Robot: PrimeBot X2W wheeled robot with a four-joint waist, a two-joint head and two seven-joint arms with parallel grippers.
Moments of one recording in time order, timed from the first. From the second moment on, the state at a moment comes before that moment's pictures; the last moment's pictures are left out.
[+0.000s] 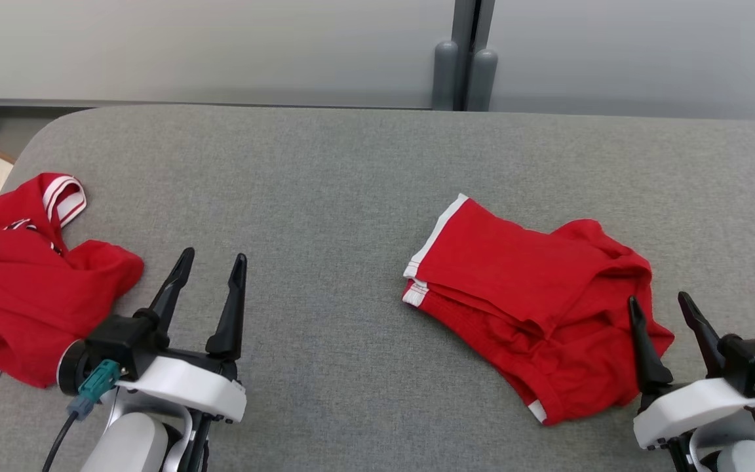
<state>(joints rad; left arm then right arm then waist) -0.23 0.23 -0.33 0.23 -0.44 0.02 -0.26 -0.15 -0.15 0.03 0.36 0.18 0.13 -0.14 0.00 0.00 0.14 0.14</state>
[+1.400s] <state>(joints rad) -0.17 0.16 -0.46 0.24 -0.44 -0.02 -0.17 0.07 -0.10 0.06 -0.07 0.14 0.13 0.02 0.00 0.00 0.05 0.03</state>
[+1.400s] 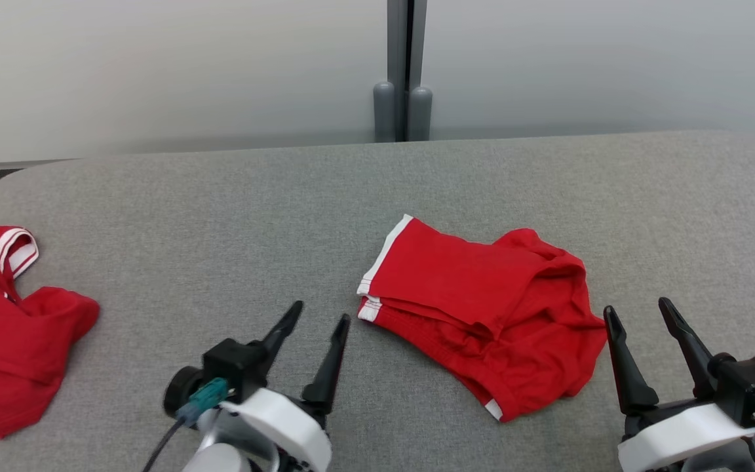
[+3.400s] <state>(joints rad) -0.12 0.41 -0.50 0.07 -0.62 0.18 -0.07 0.02 -0.08 0.03 -0.01 0.13 0.13 0.00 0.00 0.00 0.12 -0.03</state>
